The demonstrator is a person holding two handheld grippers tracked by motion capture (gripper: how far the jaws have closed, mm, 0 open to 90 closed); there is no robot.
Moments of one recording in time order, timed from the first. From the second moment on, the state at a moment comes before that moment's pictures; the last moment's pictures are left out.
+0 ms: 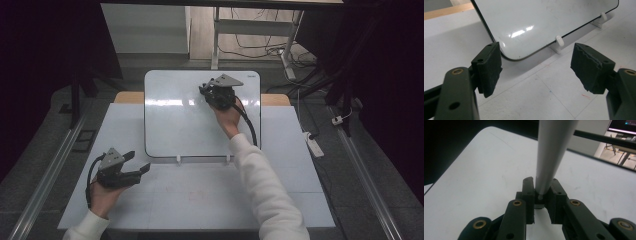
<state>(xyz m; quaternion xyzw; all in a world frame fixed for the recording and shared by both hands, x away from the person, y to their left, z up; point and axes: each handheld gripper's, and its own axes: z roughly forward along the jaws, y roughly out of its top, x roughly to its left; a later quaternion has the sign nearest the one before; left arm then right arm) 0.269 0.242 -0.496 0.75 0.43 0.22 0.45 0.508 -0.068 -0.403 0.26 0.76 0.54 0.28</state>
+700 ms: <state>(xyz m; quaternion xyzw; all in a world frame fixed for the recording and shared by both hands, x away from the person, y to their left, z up) 0.270 0.242 -0.496 0.75 0.43 0.22 0.45 0.525 -0.037 -0.394 0.23 0.76 0.55 0.26</state>
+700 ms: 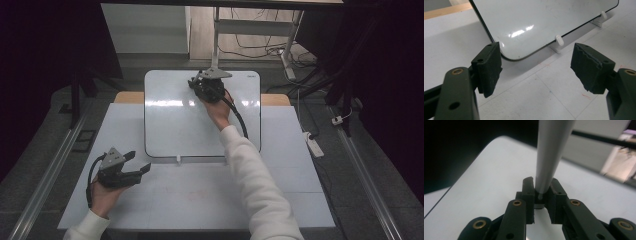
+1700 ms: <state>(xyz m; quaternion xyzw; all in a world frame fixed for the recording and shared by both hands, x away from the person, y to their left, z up) 0.265 0.236 -0.493 0.75 0.41 0.24 0.47 0.394 -0.125 -0.449 0.19 0.85 0.50 0.03</state>
